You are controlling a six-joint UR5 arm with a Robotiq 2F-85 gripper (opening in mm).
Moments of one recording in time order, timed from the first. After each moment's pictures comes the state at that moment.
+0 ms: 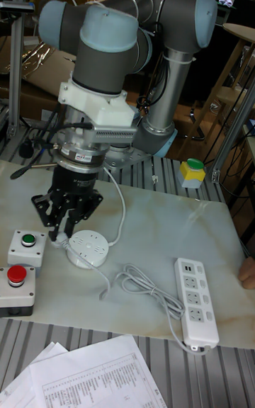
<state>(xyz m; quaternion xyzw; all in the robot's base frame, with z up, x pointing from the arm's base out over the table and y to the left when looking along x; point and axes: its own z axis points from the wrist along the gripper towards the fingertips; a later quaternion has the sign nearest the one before) 0.623 -0.092 0.151 -0.21 0.98 -0.02 0.06</state>
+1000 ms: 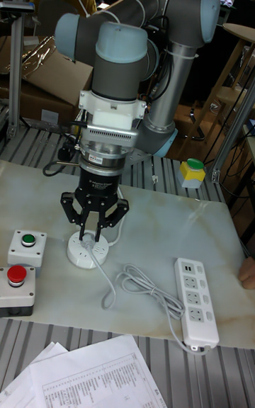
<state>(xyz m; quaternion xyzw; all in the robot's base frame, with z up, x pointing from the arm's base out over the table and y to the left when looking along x) 0.602 -0.049 0.123 -0.01 1.00 0.02 0.08</state>
